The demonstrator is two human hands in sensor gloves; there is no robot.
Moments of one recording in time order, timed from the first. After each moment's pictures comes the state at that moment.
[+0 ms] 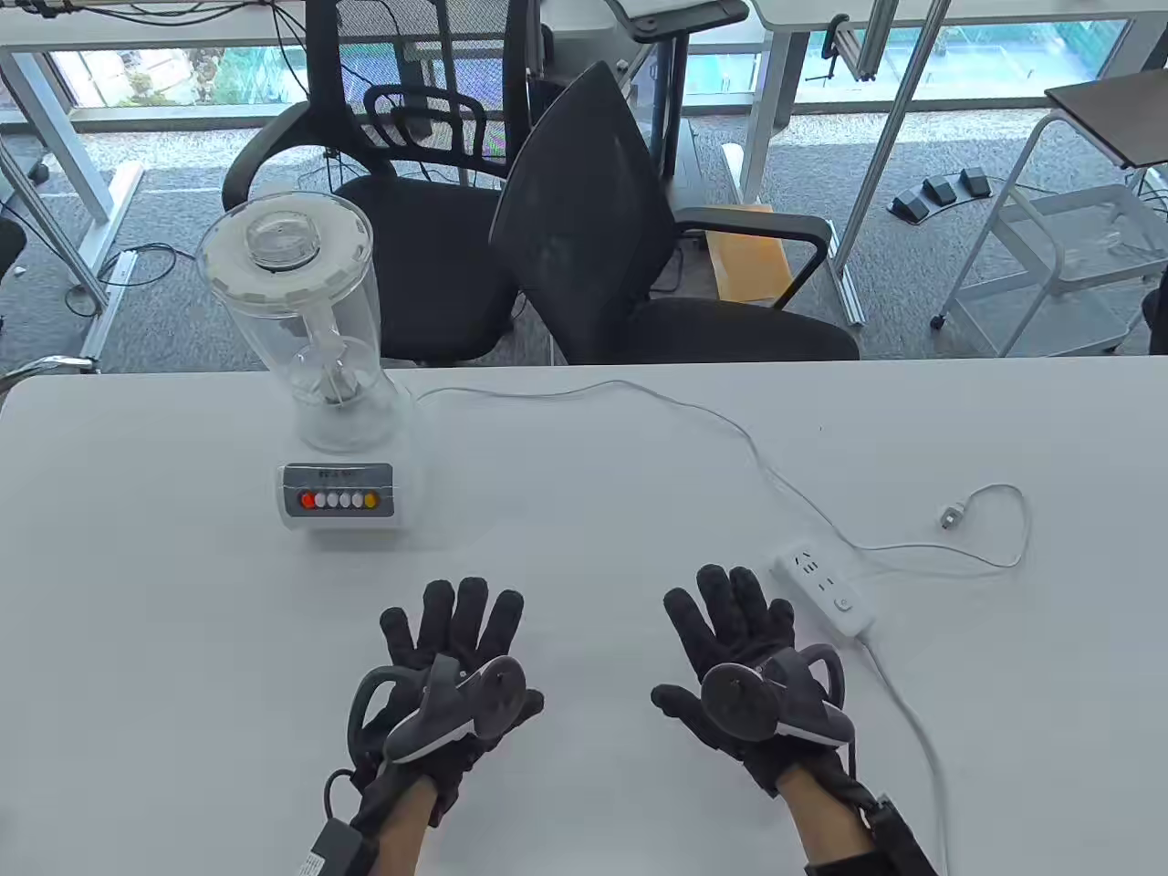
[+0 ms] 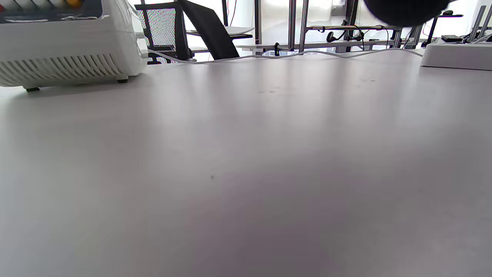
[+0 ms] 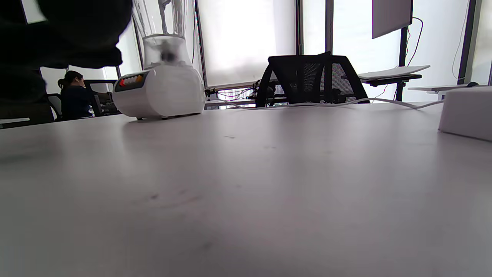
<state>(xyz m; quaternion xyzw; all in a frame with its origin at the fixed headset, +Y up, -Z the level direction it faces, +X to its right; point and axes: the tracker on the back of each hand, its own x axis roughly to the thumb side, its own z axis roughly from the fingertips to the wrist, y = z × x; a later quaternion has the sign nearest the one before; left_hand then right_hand) -0.147 -0.743 -0.256 -0.09 -0.14 -0.04 0.99 0.138 -0.743 -0.261 0.26 -0.01 0.96 0.06</state>
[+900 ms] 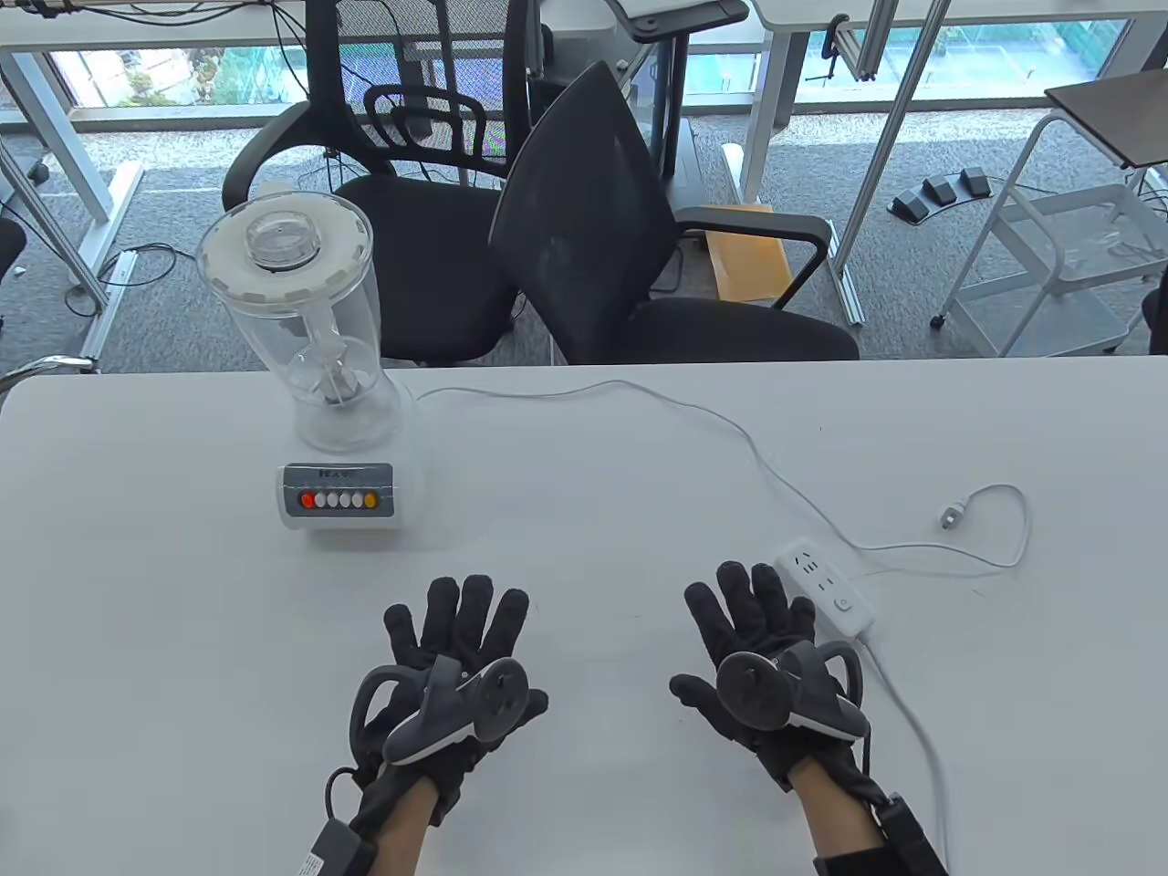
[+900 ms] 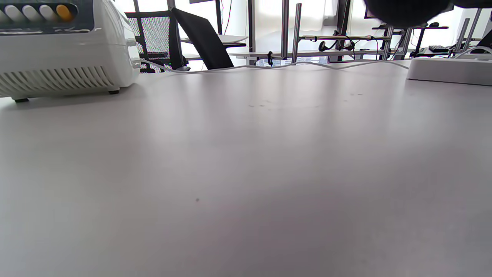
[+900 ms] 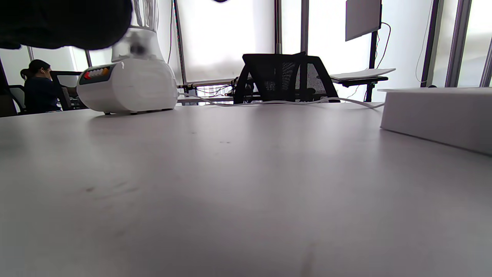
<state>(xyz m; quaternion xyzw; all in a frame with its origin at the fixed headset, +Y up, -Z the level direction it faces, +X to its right) -0.144 -0.735 -0.253 -0.08 -0.16 -0.03 0.98 0.161 -0.744 -0.270 0.20 -0.01 0.98 0.04</state>
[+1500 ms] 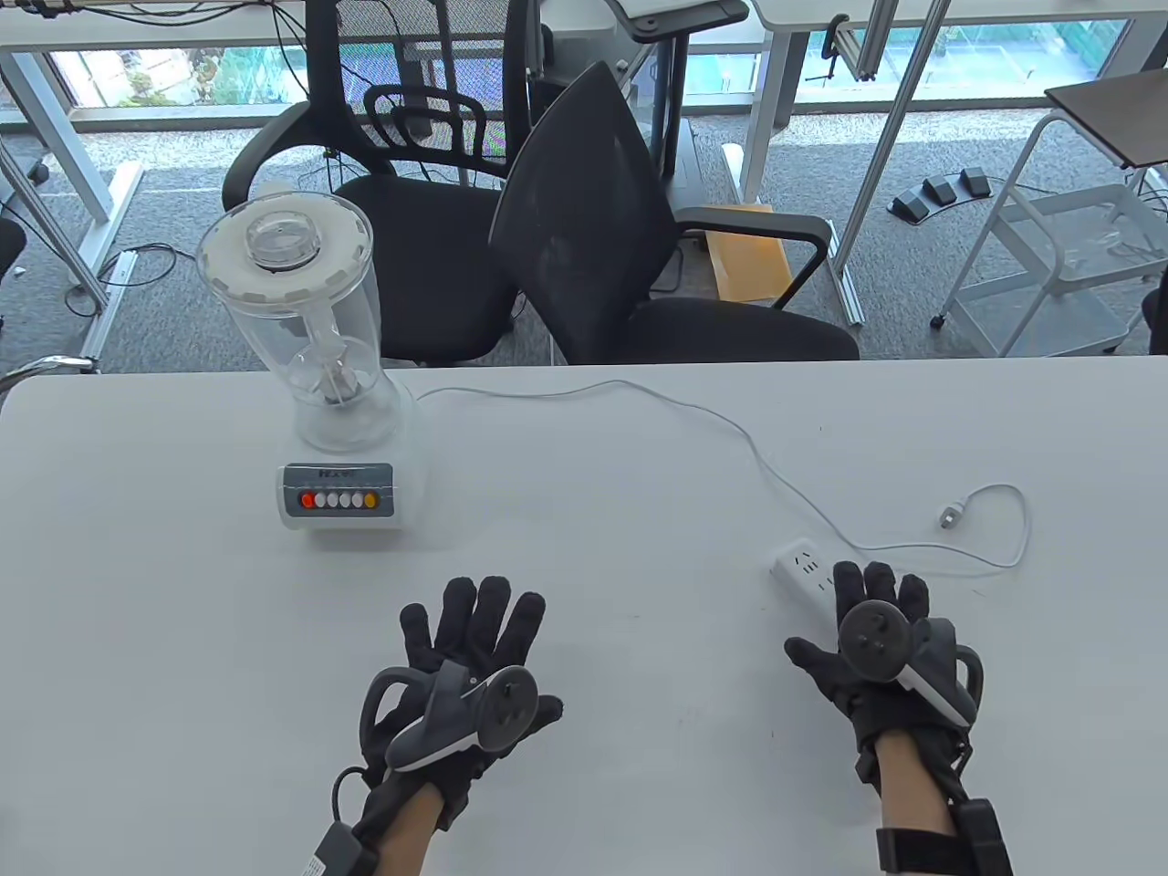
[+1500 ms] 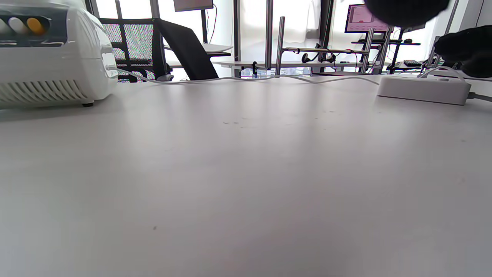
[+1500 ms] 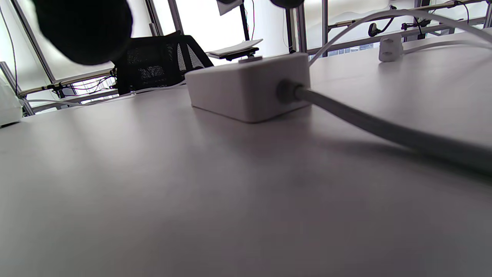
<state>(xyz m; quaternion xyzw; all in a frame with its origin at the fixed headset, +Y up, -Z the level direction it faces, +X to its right) -0.134 -0.724 -0.245 -0.06 -0.19 -0.02 0.98 0.275 -0.757 -0.287 -0.01 0.06 0.99 0.12</state>
